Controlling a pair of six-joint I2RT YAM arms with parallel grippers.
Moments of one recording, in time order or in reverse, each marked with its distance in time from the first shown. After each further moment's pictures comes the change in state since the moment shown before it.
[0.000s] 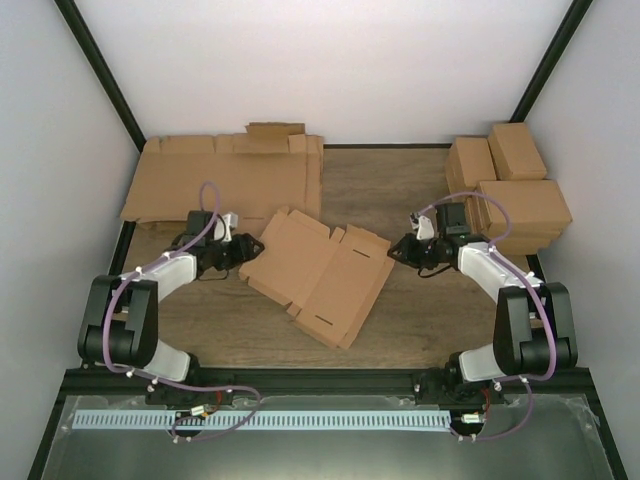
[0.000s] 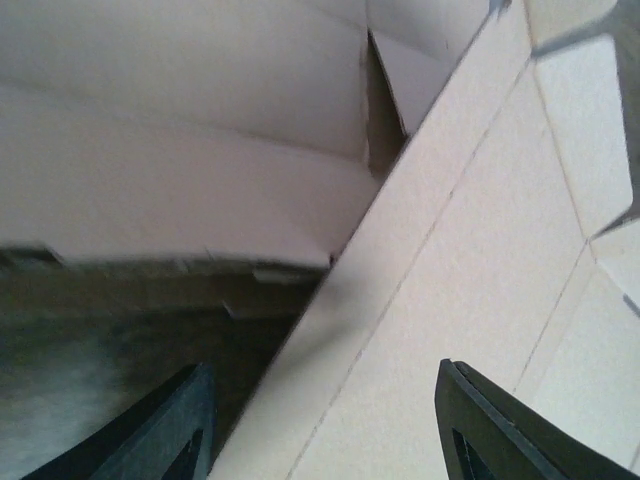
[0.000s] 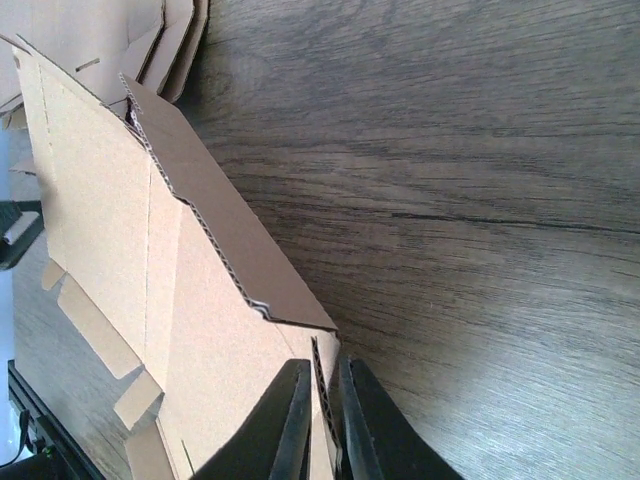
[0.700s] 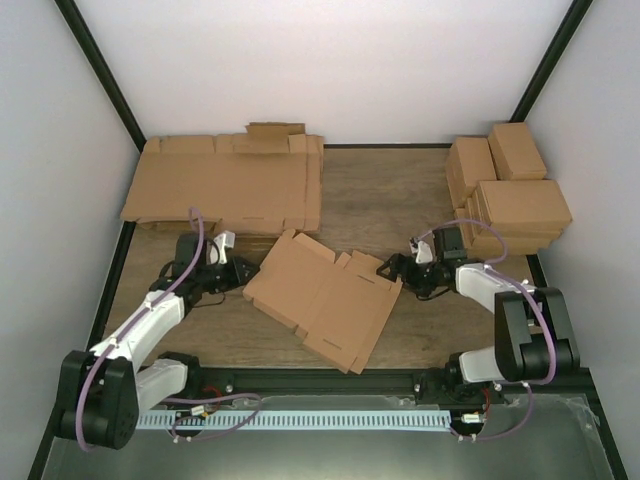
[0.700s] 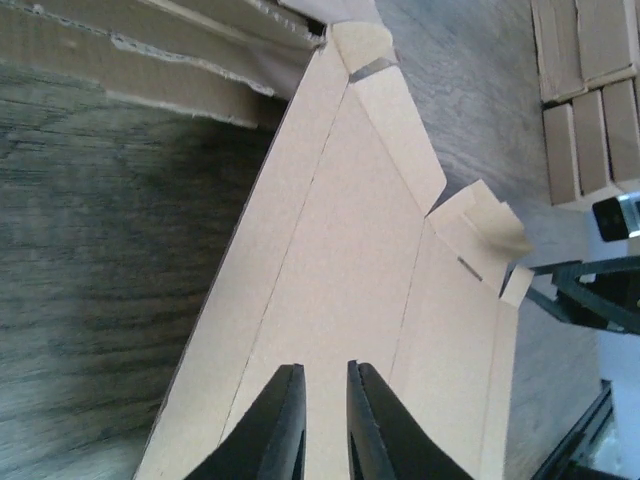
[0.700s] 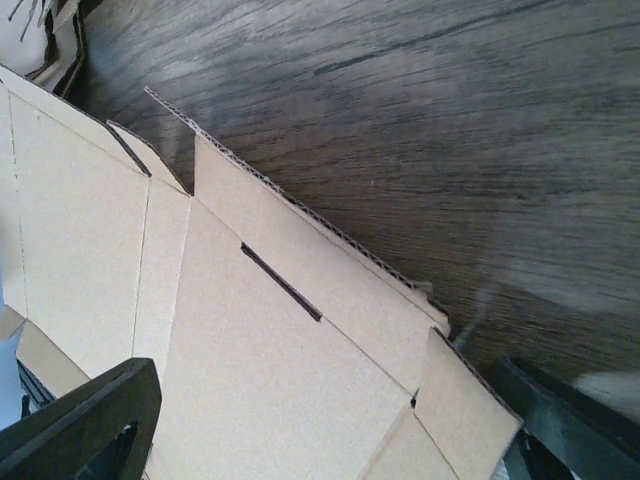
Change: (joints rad) left arm -0.060 -0.400 -0.215 -0.081 0.080 -0.079; right arm 0.011 -0.022 -0.217 0.136 -0.023 0.079
